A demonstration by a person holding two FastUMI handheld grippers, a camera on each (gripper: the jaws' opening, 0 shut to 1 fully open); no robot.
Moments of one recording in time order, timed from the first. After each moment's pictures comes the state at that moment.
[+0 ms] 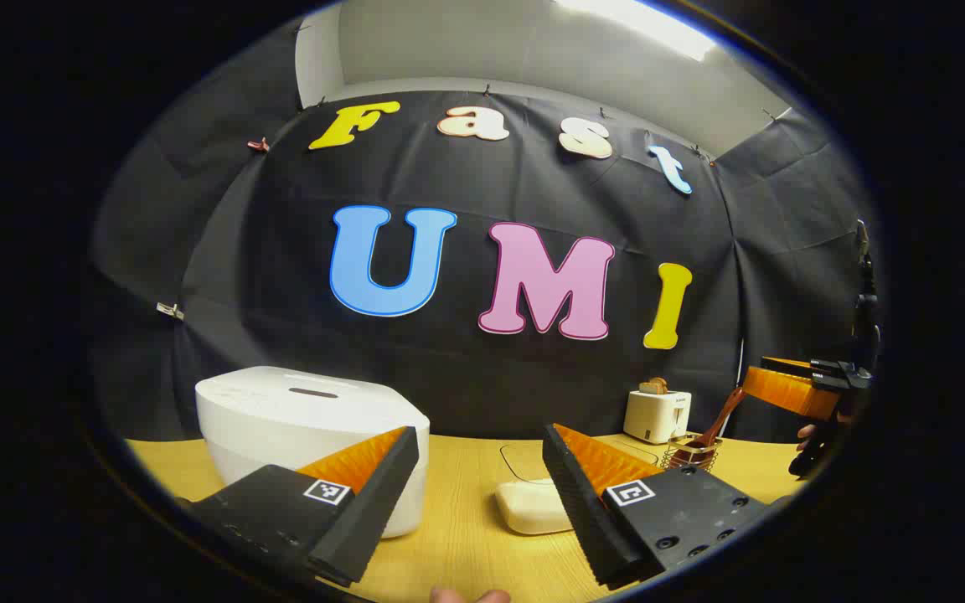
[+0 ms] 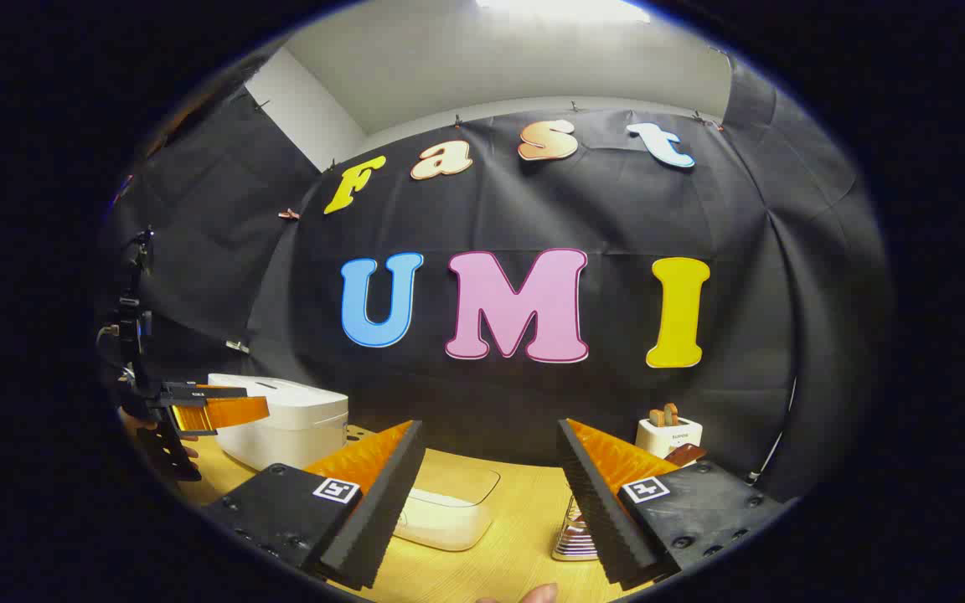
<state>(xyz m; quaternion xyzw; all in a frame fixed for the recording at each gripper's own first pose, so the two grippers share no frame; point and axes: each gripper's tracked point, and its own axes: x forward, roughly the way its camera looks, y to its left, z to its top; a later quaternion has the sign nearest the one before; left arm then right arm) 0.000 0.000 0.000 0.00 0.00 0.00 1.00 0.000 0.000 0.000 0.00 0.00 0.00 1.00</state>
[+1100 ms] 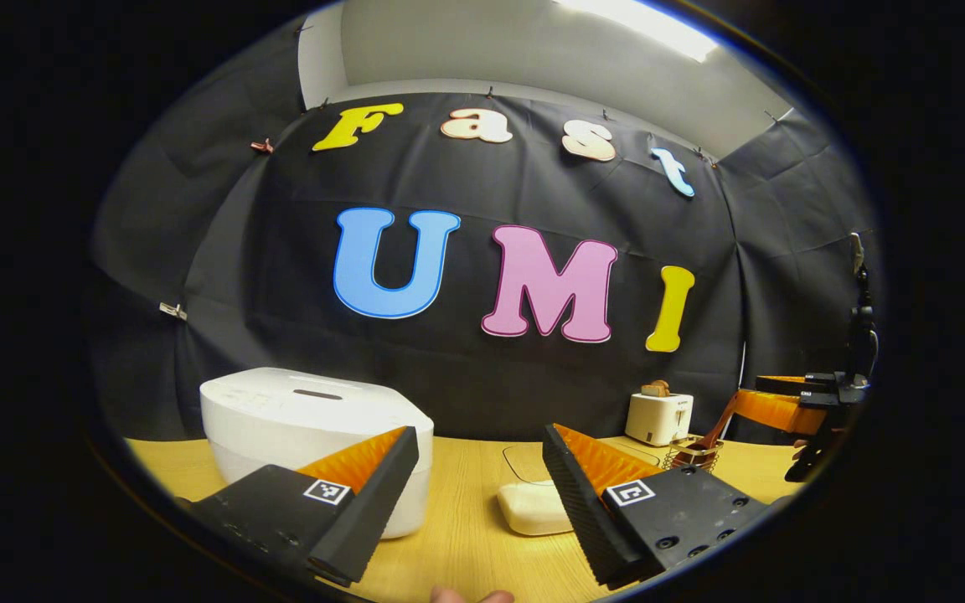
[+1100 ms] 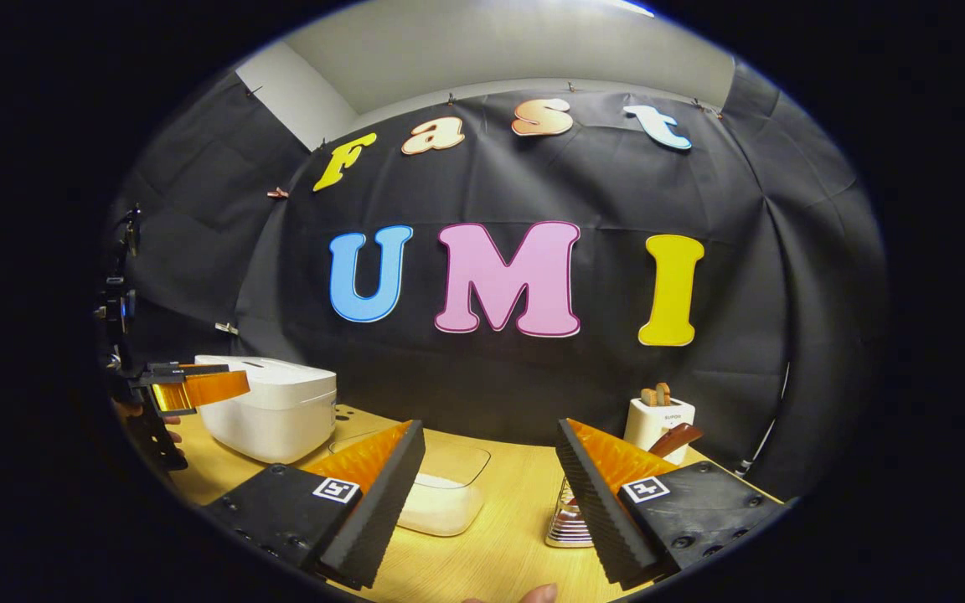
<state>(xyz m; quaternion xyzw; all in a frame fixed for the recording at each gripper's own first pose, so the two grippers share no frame) -0.003 0.004 -0.001 0.00 -0.01 0.01 1.00 0.000 -0.008 -0.027 0.00 0.04 -0.02 1.00</state>
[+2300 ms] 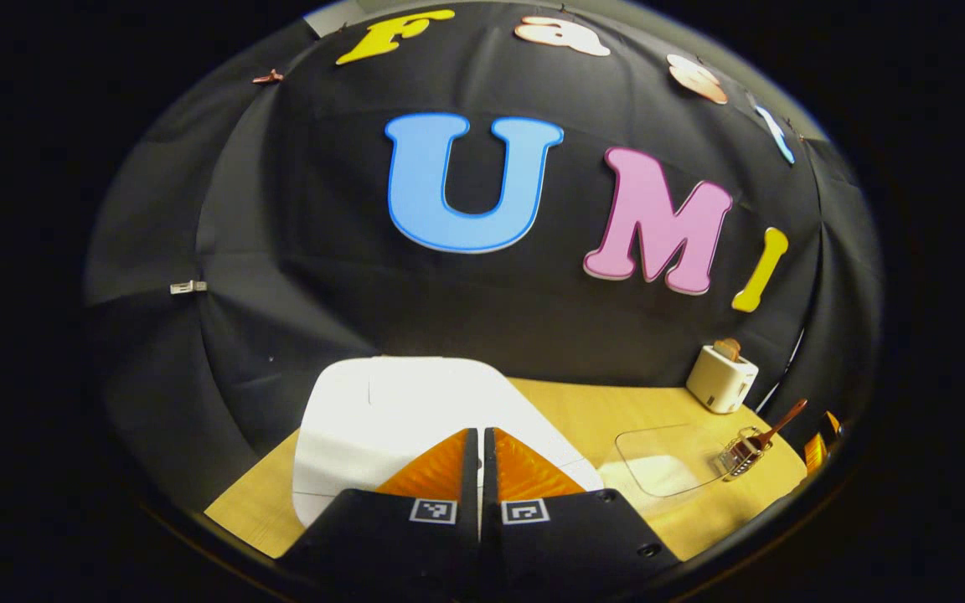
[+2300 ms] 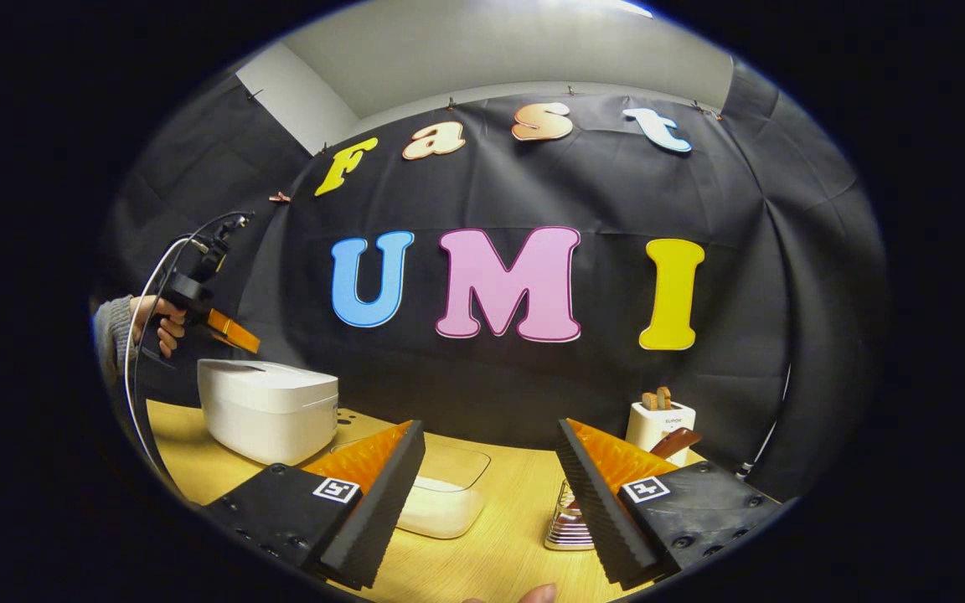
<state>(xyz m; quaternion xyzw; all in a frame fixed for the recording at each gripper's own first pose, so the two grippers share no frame) 0.084 0.163 0.017 -0.03 0.24 0.08 0.97 -0.001 -0.013 -0.022 0.00 0.04 -0.01 1.00</state>
